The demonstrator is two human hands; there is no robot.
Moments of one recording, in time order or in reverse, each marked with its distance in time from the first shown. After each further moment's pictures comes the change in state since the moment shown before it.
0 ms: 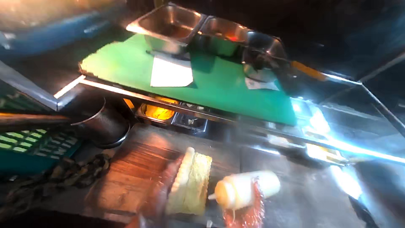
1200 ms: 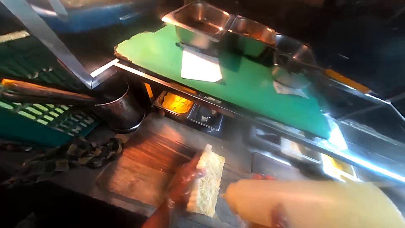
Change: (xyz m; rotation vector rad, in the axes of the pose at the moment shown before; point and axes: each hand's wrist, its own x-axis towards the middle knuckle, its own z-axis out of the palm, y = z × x) left_hand 0.017 -0.035 0.006 -0.072 0.059 -0.073; right_hand -0.002 -0.005 0.005 -0.328 -0.546 -0.537
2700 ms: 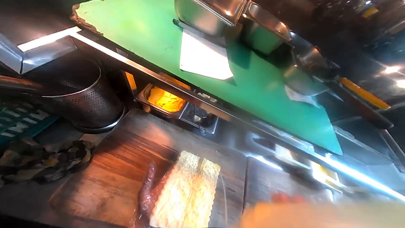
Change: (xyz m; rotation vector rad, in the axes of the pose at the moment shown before) left_hand 0.005 -0.071 -0.060 -0.900 -0.166 0.004; right_hand 0.023 -0.029 0.030 -0.070 -0.106 -0.016
